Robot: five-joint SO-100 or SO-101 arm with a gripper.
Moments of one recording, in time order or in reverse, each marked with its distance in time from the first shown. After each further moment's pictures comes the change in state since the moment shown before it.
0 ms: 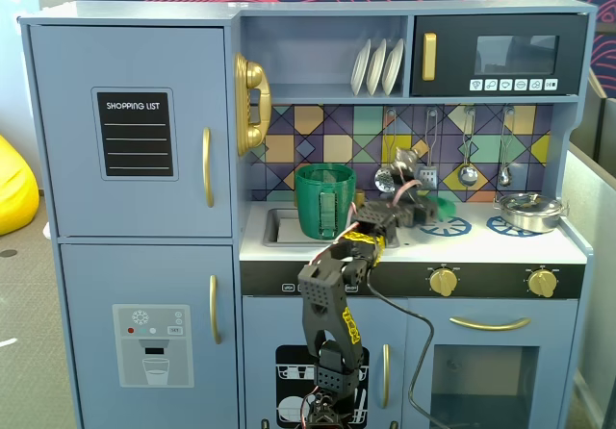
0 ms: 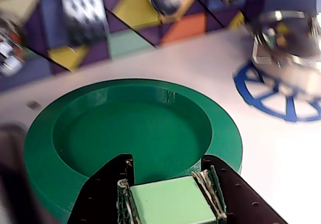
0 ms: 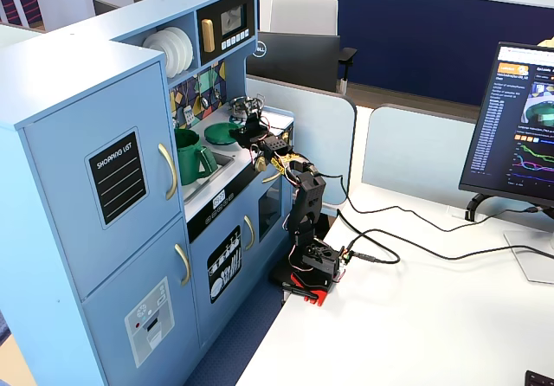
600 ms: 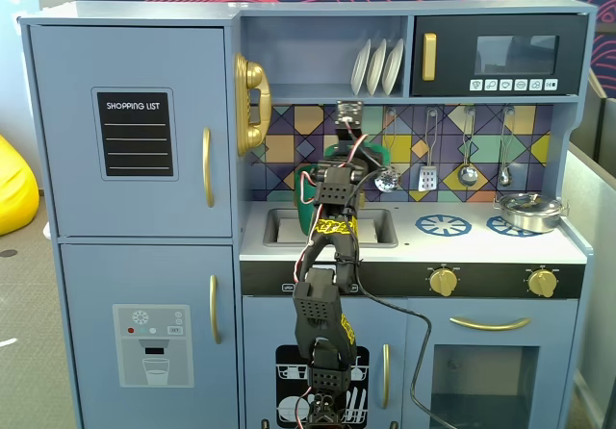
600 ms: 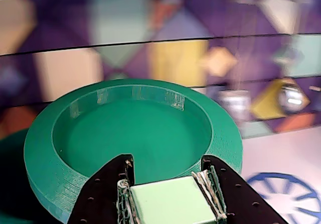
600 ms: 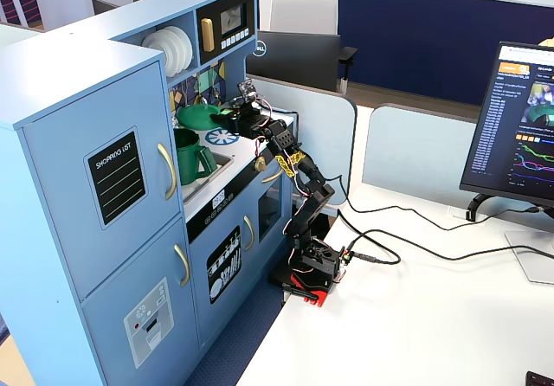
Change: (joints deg) arm -16.3 9.1 -21.6 25.2 -0.8
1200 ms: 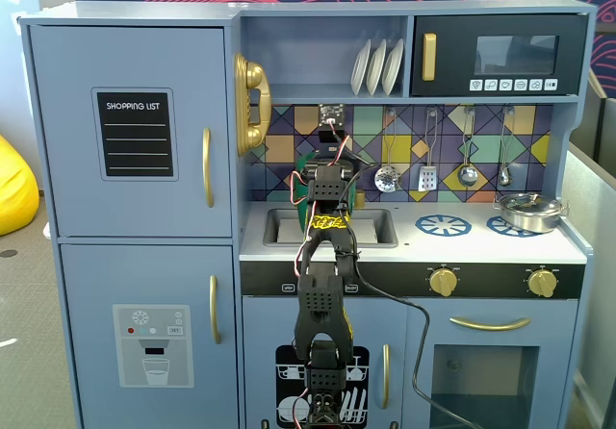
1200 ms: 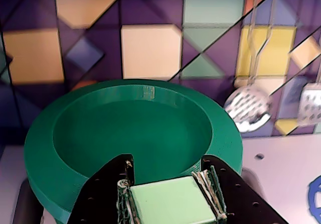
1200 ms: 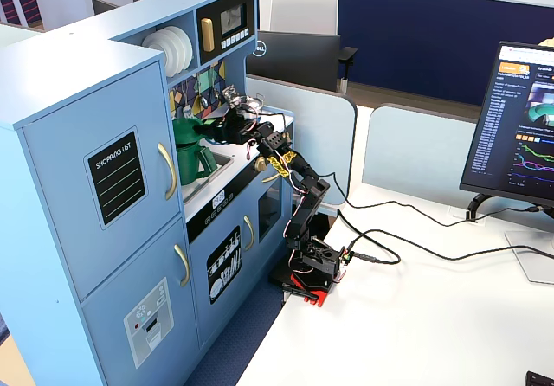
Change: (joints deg) arm -8.3 -6.3 -2.1 -0.4 -0.4
